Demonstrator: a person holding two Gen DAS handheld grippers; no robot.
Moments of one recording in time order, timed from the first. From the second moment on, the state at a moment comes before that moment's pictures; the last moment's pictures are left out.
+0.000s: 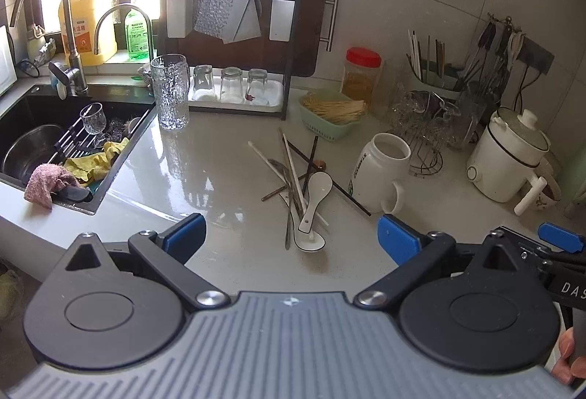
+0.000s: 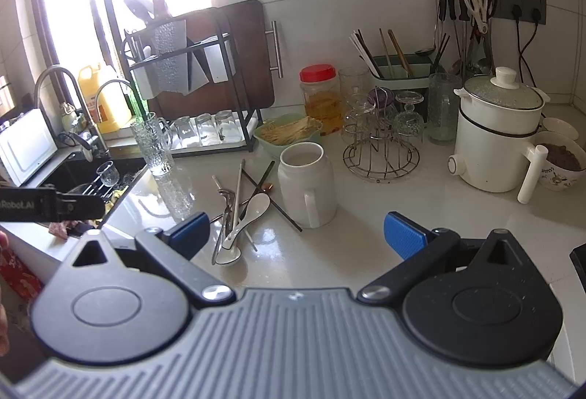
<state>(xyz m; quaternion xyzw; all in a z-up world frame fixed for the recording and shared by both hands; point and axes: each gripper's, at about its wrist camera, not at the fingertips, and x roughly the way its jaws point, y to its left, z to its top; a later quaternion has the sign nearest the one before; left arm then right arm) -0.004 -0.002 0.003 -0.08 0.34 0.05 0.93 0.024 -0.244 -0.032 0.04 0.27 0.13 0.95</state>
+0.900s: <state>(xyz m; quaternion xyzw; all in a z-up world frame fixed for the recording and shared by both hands) -0.008 0.000 0.001 -0.08 0.35 0.05 0.93 0.023 -0.241 -0.039 0.05 0.28 0.14 0.95</state>
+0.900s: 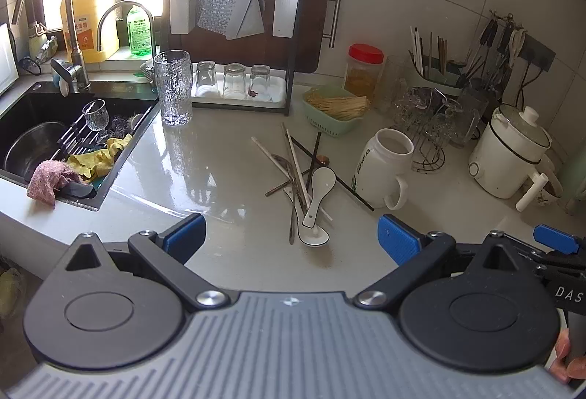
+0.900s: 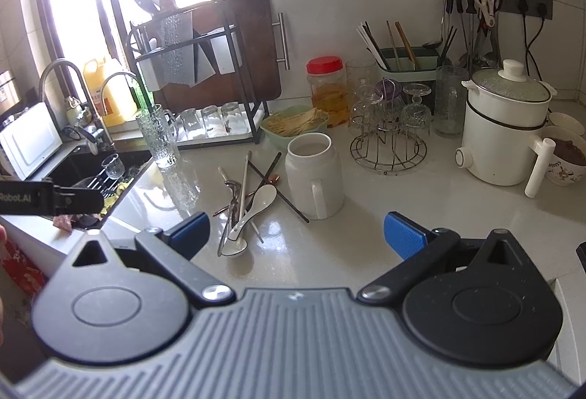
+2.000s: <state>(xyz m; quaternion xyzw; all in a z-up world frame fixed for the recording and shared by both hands) -0.009 -0.005 -0.005 -0.07 0.37 0.05 0.93 0.019 -0.241 -0.043 0.06 0.29 0.14 0.94</state>
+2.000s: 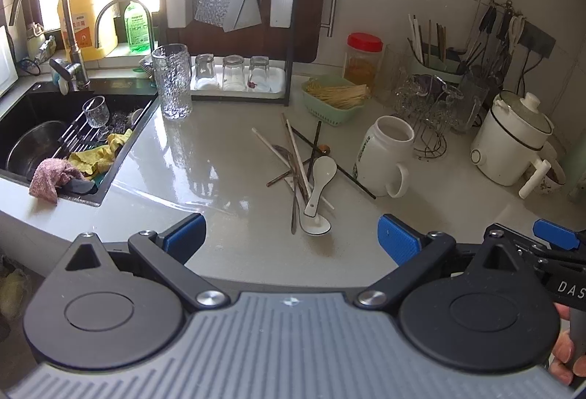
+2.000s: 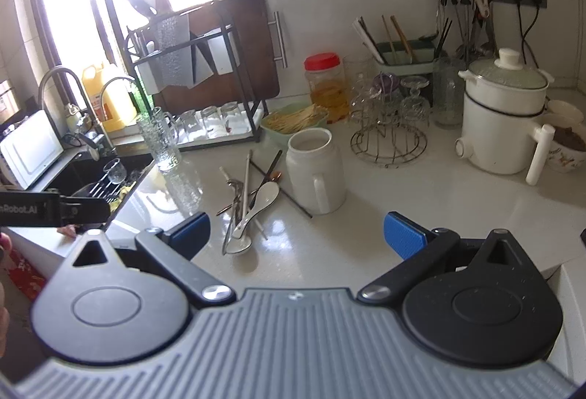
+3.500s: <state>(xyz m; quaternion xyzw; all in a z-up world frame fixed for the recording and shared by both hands) 0.098 -0.016 0.133 -0.13 0.56 -0.03 0.82 0.211 -0.215 -0.118 0.03 0.35 0.17 0.92</state>
